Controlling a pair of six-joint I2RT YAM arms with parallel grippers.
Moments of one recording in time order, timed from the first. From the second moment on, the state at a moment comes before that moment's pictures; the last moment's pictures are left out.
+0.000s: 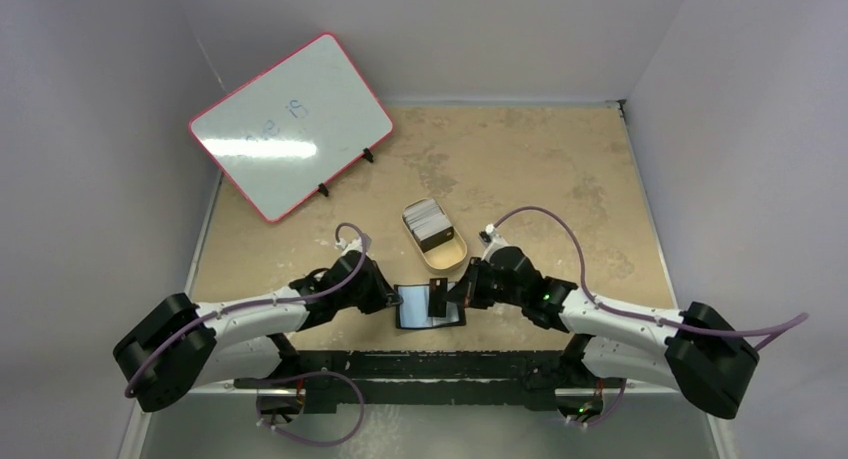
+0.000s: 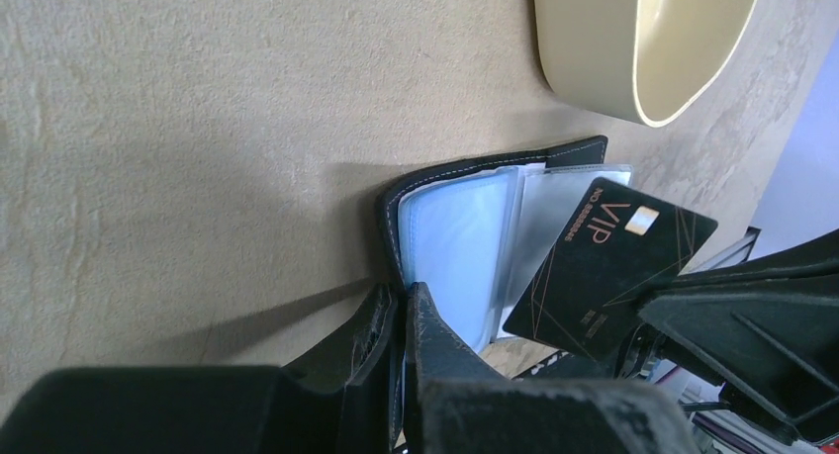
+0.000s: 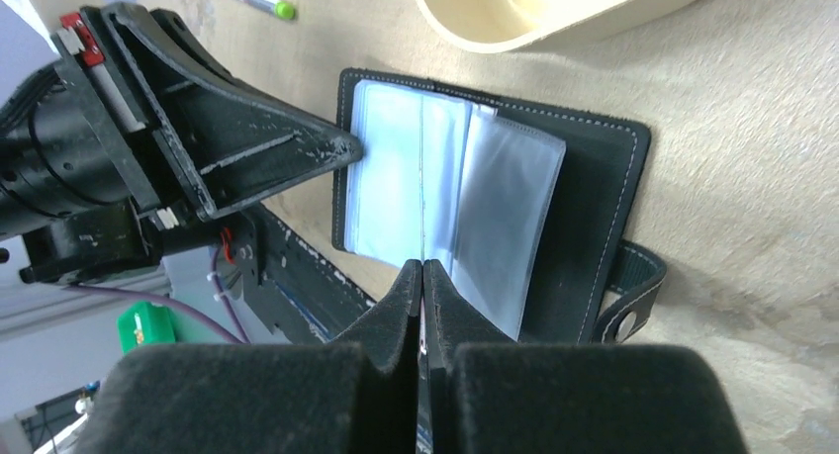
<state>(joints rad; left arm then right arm) -0.83 1.14 0.31 0.04 0.02 -1.14 0.88 1.06 0.36 0.08 -0.12 0.99</state>
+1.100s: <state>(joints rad) -0.83 1.16 0.31 0.04 0.02 -1.12 0.84 1.25 0.29 0.32 -0.18 0.97</state>
